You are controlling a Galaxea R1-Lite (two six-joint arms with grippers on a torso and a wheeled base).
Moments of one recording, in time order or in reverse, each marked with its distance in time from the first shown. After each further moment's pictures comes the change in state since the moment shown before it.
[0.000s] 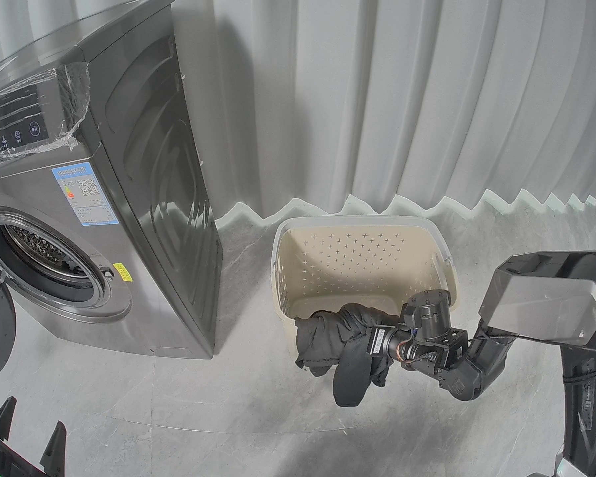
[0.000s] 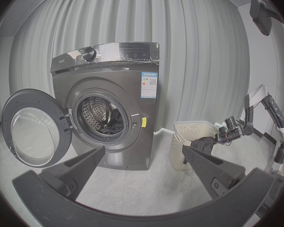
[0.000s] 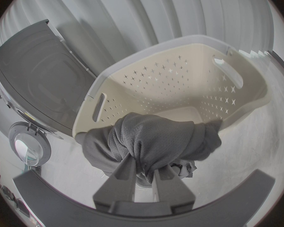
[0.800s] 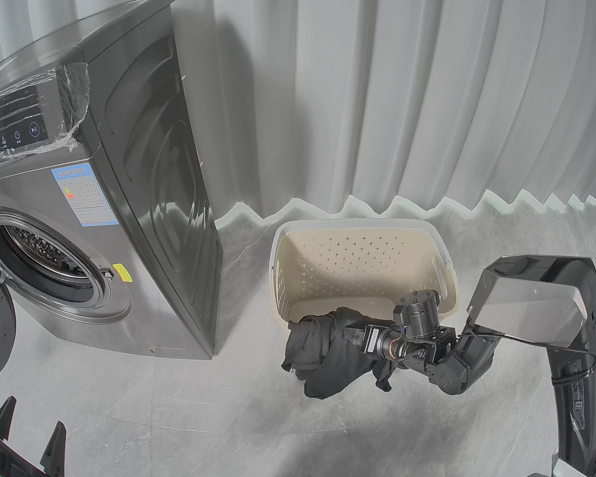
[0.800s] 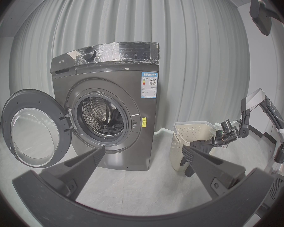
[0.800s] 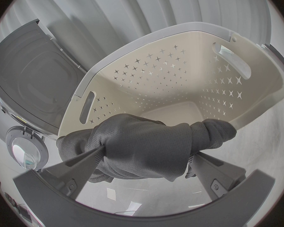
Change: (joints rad) left arm 0.000 0.000 0.000 0.000 0.000 0.001; right arm -0.016 0.071 -0.109 0.090 0.000 0.041
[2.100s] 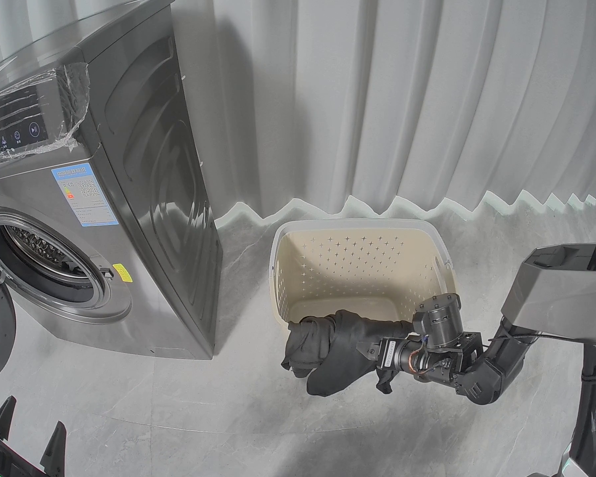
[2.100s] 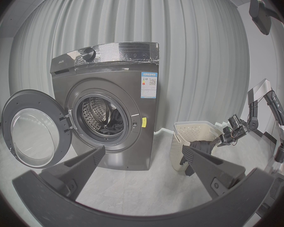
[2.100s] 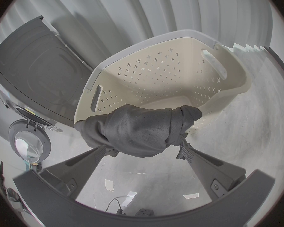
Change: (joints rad) left arm 0.000 0.000 0.000 0.000 0.000 0.005; right arm 0.037 -0.192 0.218 0.049 -0.003 0.004
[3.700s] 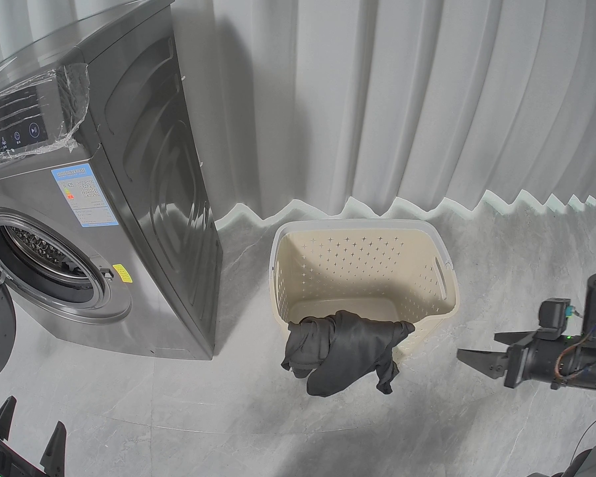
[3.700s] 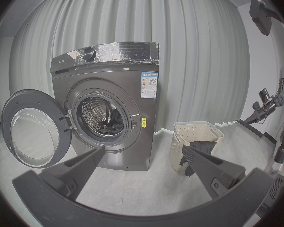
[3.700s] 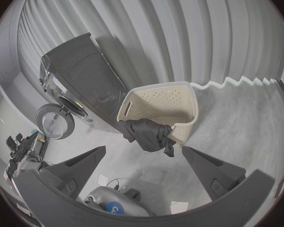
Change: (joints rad) left arm 0.000 0.000 0.000 0.000 -0.001 -0.004; right arm -0.158 -0.921 0.396 0.371 0.237 -0.305
